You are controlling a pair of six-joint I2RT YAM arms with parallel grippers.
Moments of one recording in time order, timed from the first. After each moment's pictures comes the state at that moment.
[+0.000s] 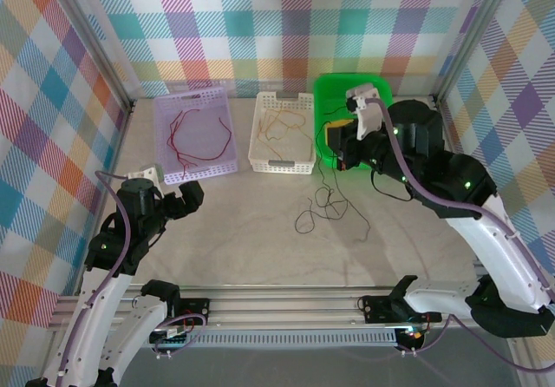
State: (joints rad) left arm -0.22 0.64 0.84 -0.79 -0.03 -0.50; right arm 0.80 1.19 1.78 -0.92 0.09 0.18
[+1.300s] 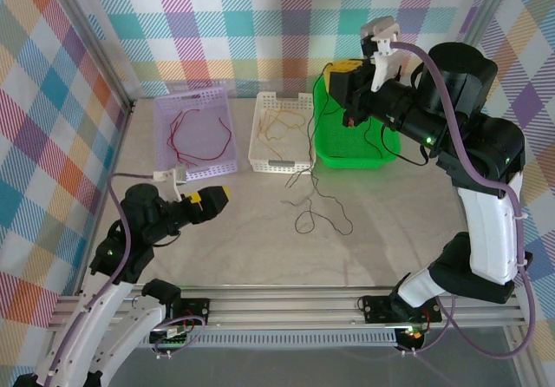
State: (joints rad) left arm -0.39 0.56 0.70 -0.47 0.37 -0.73; right arm 0.80 1.52 2.53 -1.09 0.01 0.05
